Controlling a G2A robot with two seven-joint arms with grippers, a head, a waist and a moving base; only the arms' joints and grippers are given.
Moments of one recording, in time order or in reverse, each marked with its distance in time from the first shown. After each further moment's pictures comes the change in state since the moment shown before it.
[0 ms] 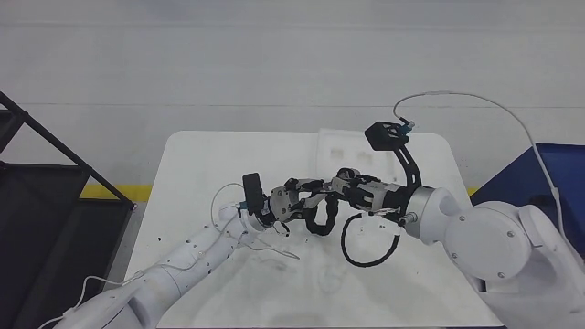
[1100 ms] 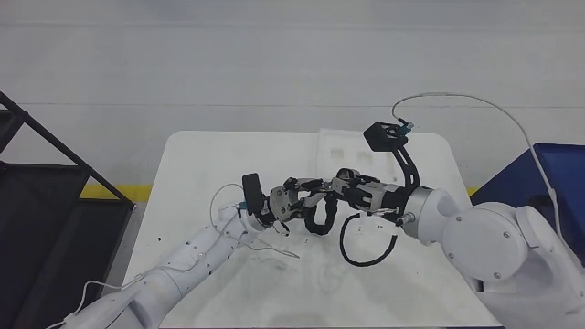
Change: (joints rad) left arm 0.025 -0.011 -0.052 0.000 0.037 -0.009 -0.008; right arm -0.003 -0.006 -0.008 0.001 -0.026 0.008 0.003
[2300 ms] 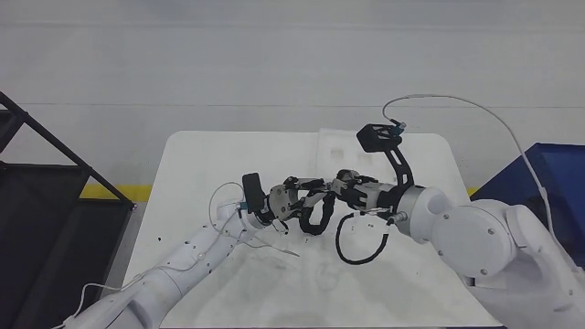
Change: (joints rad) left arm 0.010 -0.005 -0.053 -0.008 0.072 -0.003 -0.003; right arm 0.047 -0.010 -0.052 0.019 -0.080 0.035 0.065
